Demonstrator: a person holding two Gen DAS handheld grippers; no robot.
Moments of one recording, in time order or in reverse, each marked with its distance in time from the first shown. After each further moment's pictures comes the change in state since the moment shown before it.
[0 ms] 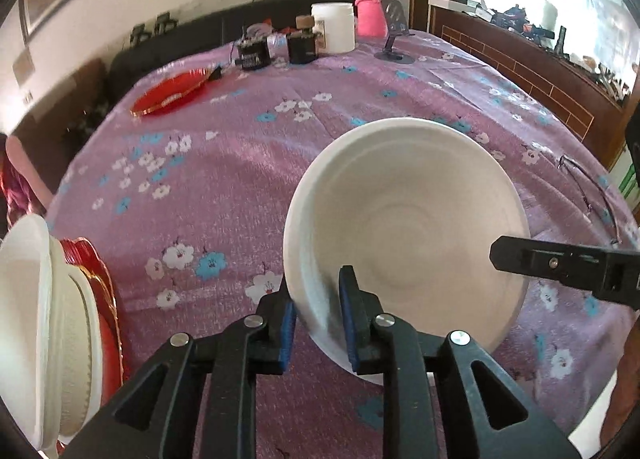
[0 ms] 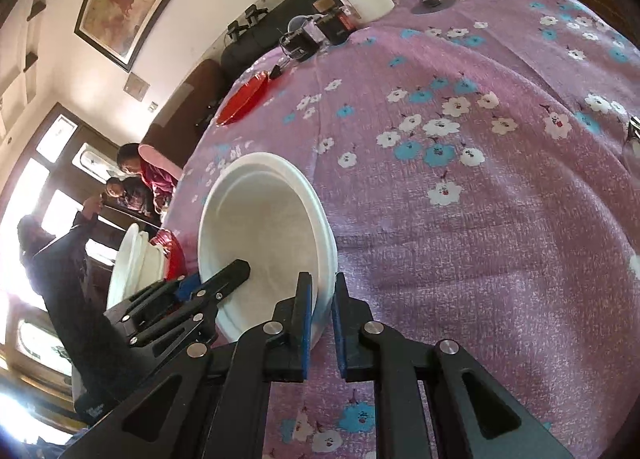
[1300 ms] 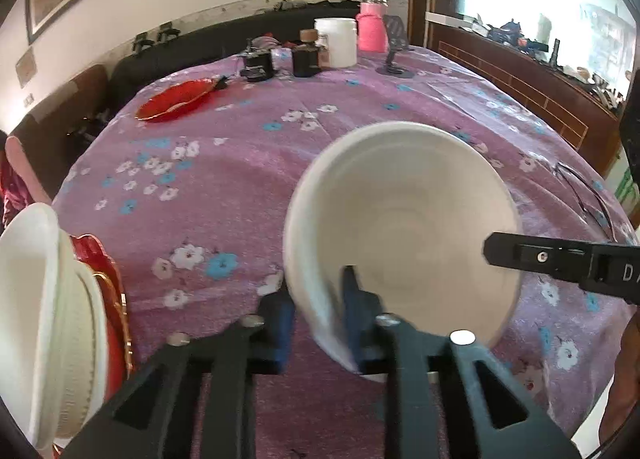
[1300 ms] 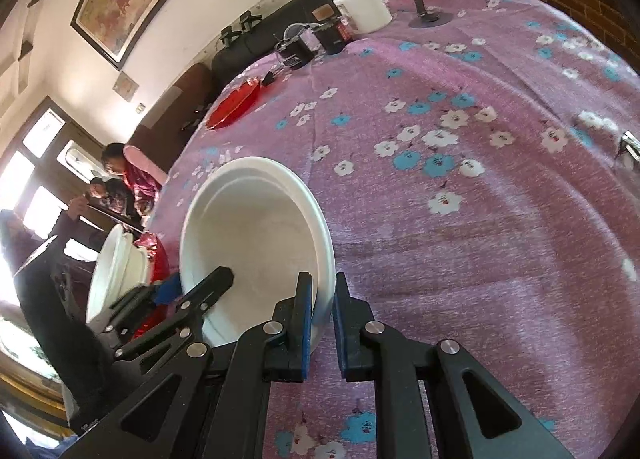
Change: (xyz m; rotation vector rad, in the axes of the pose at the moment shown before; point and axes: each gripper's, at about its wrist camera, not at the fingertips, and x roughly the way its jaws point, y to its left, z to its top) left arm -0.005 0.012 -0.010 -0.008 -0.063 -0.024; right arm 0.006 0.015 -0.005 -0.045 -0.033 -0.065
